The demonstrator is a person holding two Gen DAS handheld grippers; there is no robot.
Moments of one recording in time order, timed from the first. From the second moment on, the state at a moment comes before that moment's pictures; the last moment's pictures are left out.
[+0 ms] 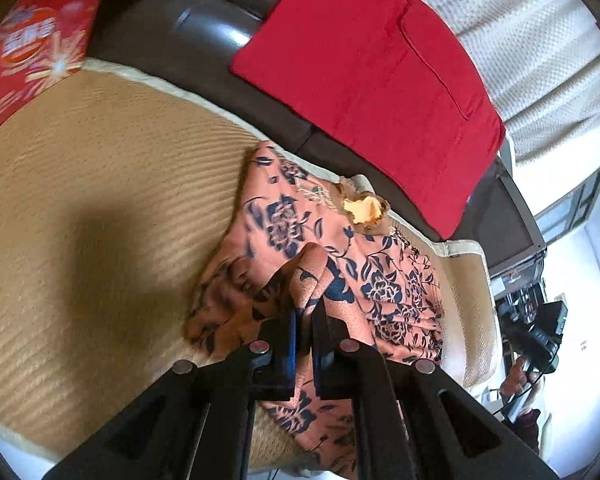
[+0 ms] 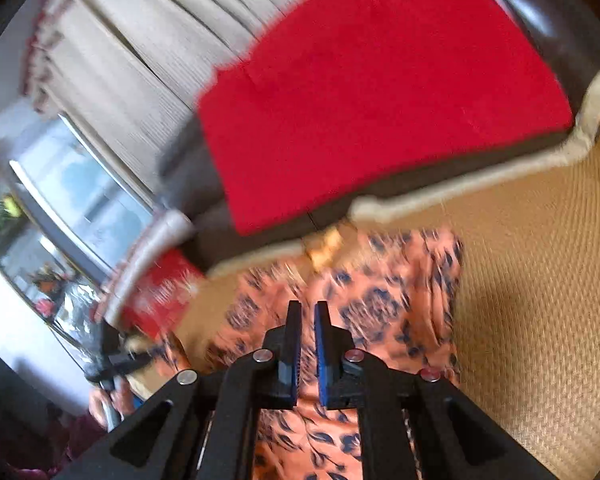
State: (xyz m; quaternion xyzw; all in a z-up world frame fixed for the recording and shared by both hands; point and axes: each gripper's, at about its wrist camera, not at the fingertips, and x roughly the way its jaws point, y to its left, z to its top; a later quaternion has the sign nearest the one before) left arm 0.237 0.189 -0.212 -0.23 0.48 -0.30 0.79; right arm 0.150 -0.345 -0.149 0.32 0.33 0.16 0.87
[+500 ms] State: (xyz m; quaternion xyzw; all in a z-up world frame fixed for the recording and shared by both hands) left arm 0.178 0.222 -0.204 -0.25 0.44 -0.30 0.81; right arm -0.001 -0.282 -0.316 0.33 0.56 0.09 0.75
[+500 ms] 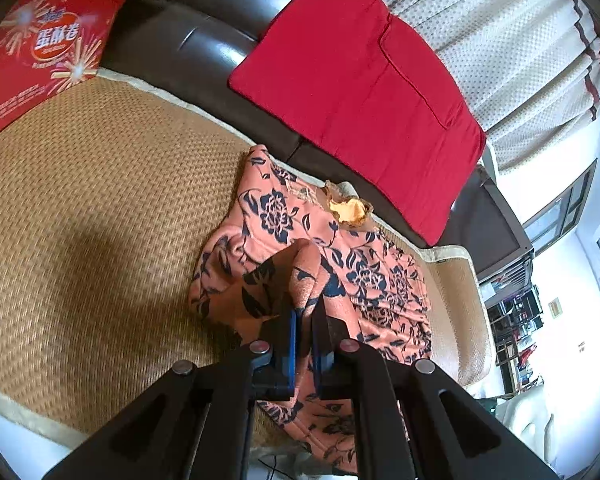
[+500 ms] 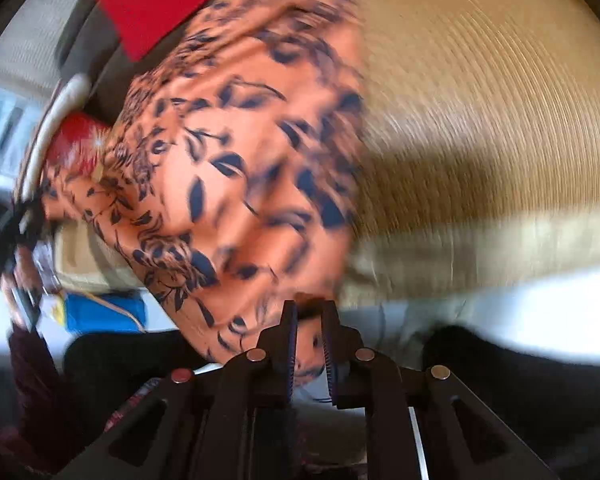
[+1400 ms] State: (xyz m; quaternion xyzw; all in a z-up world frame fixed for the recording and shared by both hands) left arm 0.243 0.209 -0.169 -0.23 0.45 -0.27 0.82; right arm 0.088 -0.357 -0.190 0.46 0.31 0.15 0.81
